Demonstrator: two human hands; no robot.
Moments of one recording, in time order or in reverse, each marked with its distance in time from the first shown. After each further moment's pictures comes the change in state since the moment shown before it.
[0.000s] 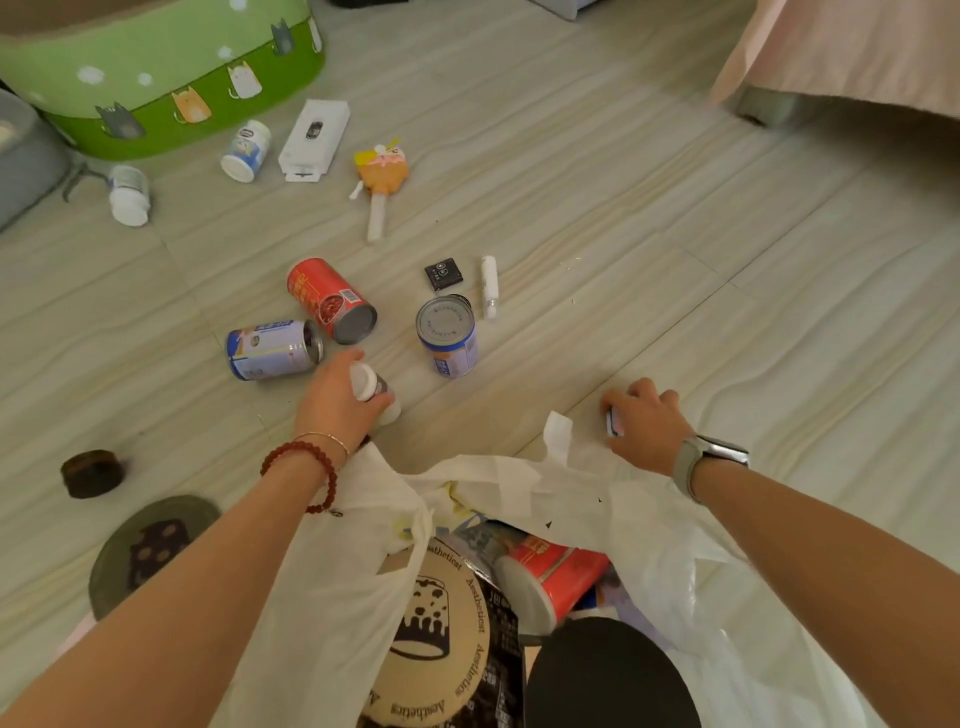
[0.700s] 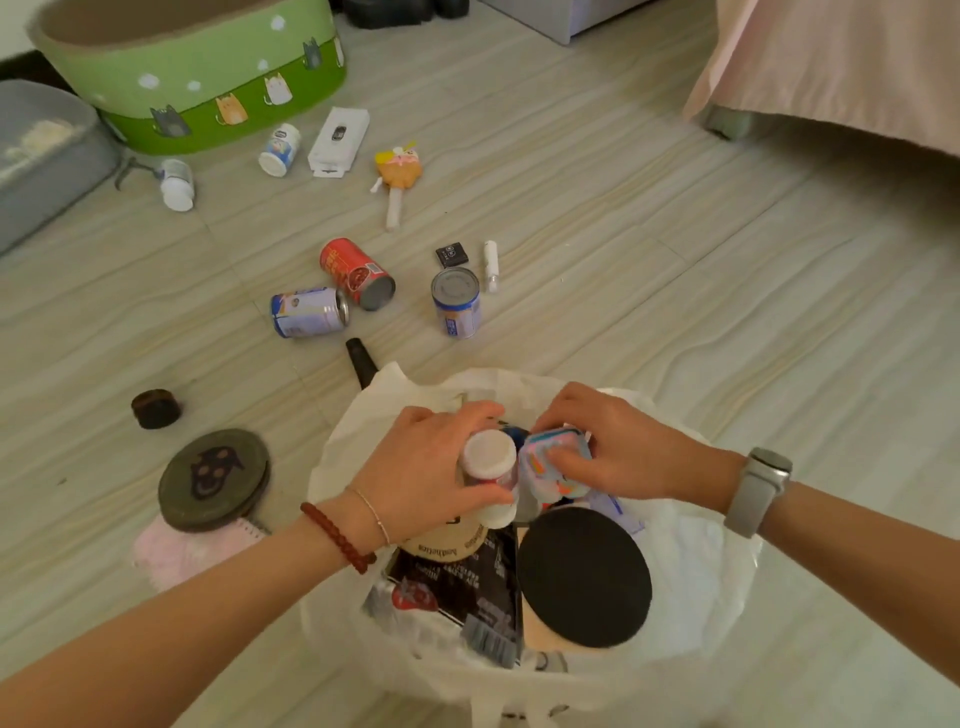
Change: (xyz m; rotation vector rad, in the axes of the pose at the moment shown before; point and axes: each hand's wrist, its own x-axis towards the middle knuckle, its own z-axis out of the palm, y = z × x) left_hand -0.171 0.045 -0.040 0.159 -0.323 0.624; right_hand -0.165 -0.065 -0.059 0.245 -0.011 -0.617
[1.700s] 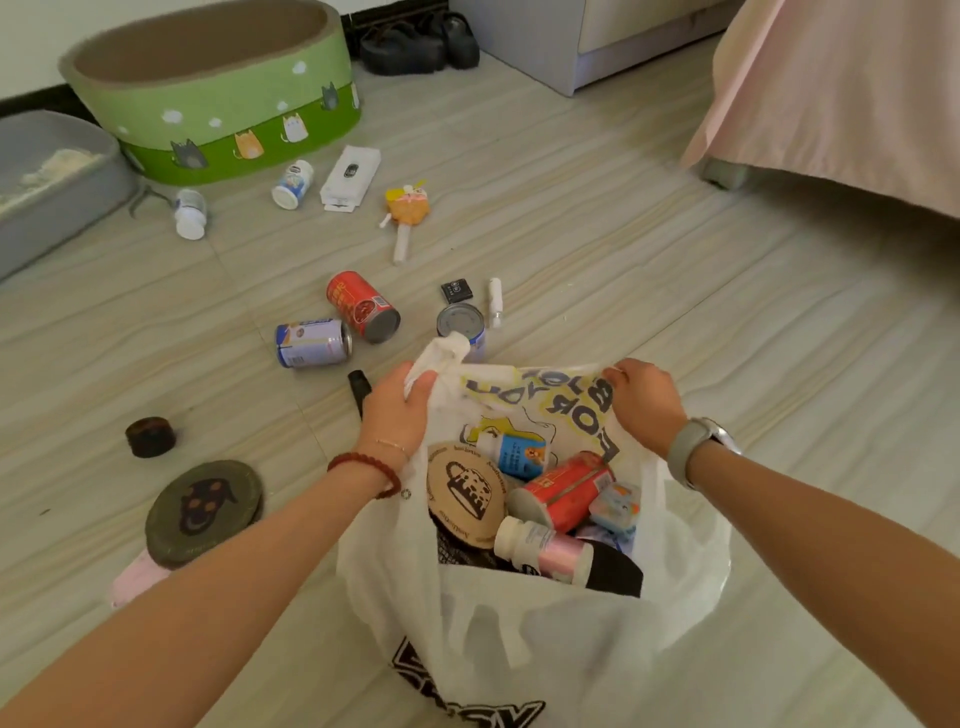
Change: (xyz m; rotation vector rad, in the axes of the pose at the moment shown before) left_hand 0.068 -0.046 -0.003 -0.499 0.512 -0.473; right_hand 0.064 0.073 -0.015 0.051 0.441 0.601
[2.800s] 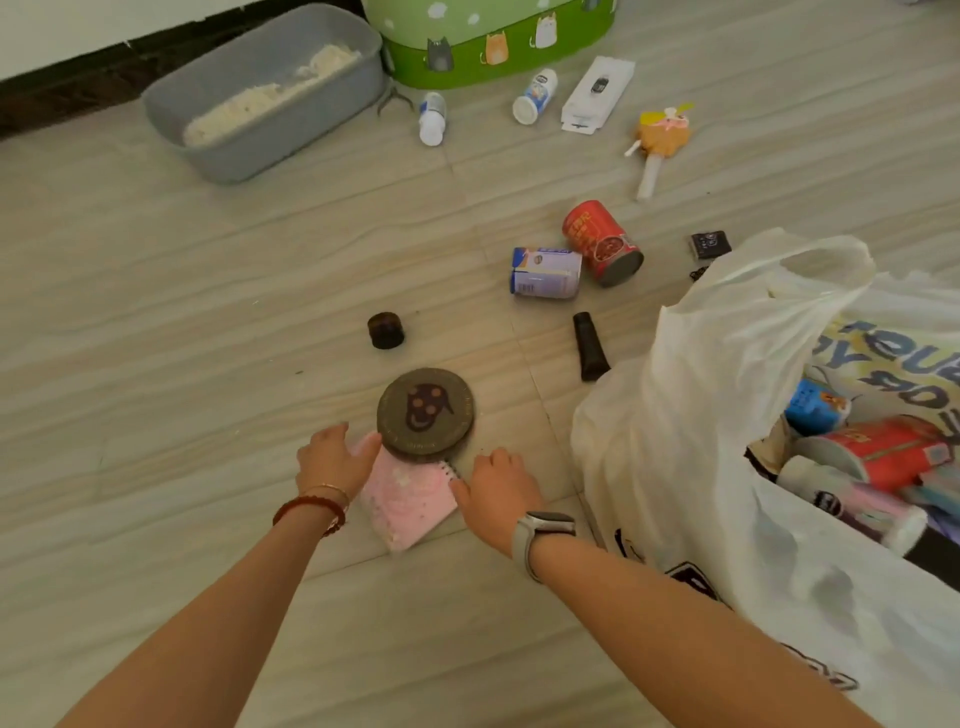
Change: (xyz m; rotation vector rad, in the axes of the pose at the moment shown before) left_hand -0.064 -0.248 -0.193 0.494 0.111 -0.682; right_hand -0.155 -0.191 0.267 -0.328 -0.673 -0.473
